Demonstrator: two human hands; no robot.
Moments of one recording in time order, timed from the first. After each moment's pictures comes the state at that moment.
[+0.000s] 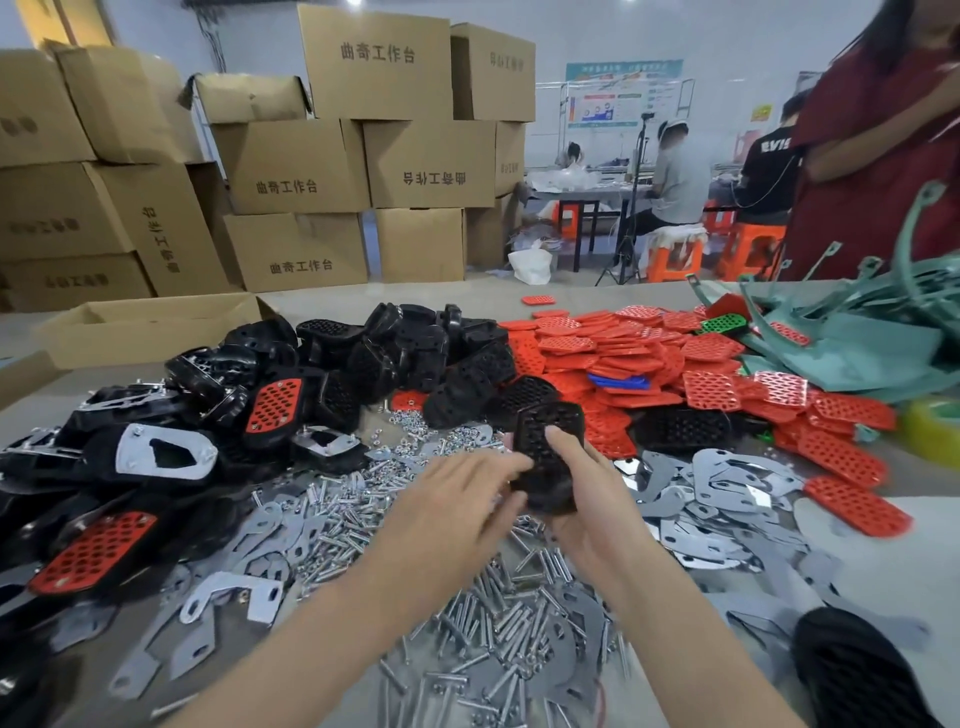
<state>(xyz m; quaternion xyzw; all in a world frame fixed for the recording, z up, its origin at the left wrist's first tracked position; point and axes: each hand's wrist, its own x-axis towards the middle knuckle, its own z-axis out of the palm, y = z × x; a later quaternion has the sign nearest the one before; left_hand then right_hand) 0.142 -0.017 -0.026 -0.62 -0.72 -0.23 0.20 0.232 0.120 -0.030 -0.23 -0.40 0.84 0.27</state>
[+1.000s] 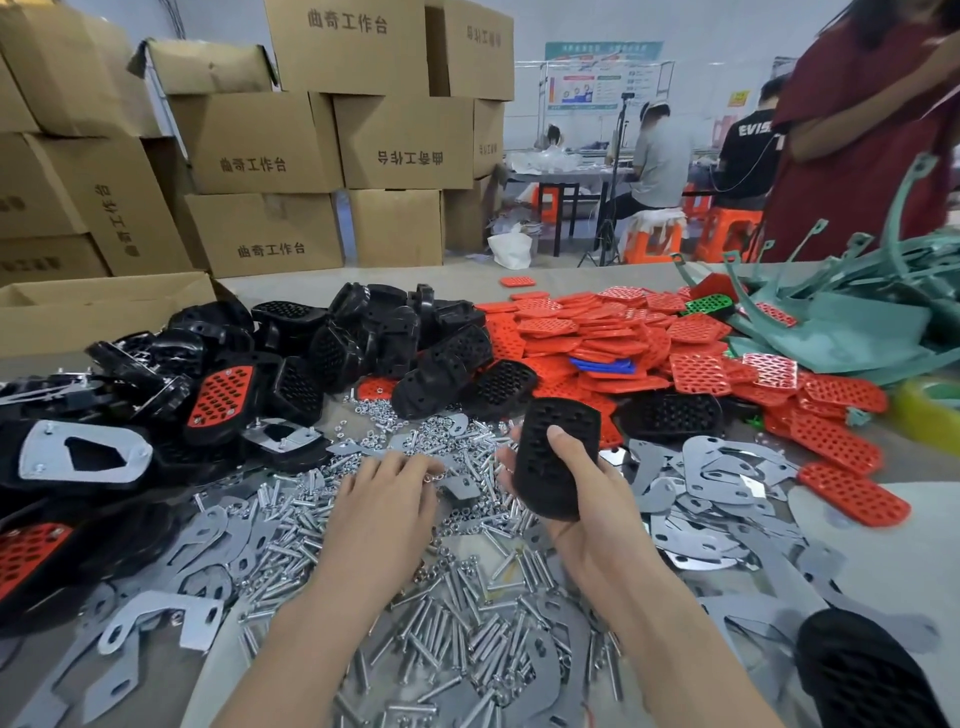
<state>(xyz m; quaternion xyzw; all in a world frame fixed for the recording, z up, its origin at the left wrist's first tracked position) 0.100 0.004 -0.068 -0.41 -0.89 -0.18 0.07 0.238 0.131 -0.047 -0.20 -0.31 0.87 0.33</state>
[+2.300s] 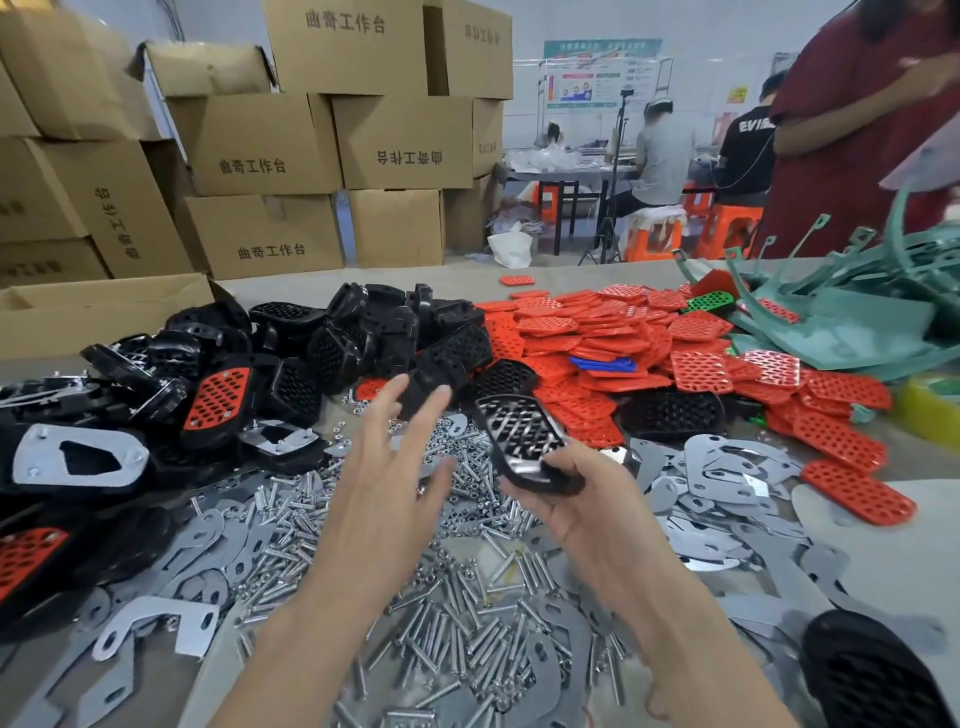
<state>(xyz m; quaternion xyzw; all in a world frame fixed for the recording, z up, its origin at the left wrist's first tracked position) 0.113 0.000 -0.045 -0.47 -0.81 -0.32 0.15 0.249 0.131 -0.038 -0.15 -0.36 0.88 0.27</state>
